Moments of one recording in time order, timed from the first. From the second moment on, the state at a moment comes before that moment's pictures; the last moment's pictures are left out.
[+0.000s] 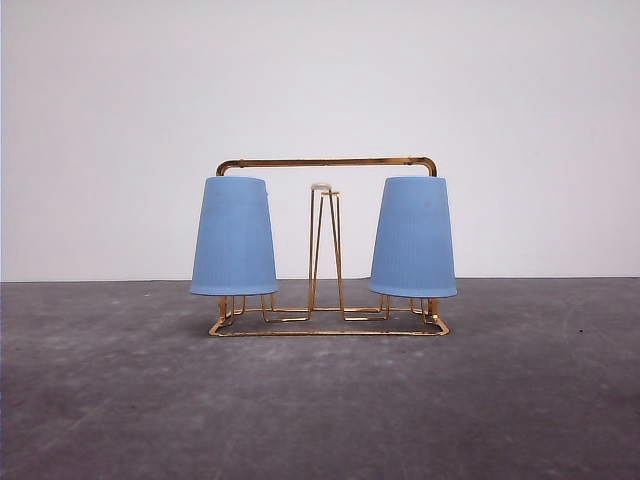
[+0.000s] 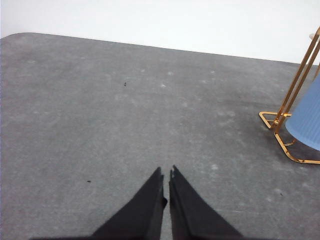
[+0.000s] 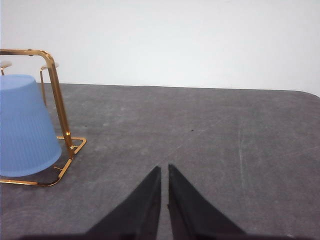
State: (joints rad) left_arx 0.01 0.01 0.03 -0.18 0.02 -0.10; right_arx 0.05 0.00 0.01 -0.03 -0.03 0.04
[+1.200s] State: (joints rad) left_arx 0.01 0.01 0.03 -0.18 0.02 -0.10; right_arx 0.05 0.00 0.01 -0.03 -0.03 0.04
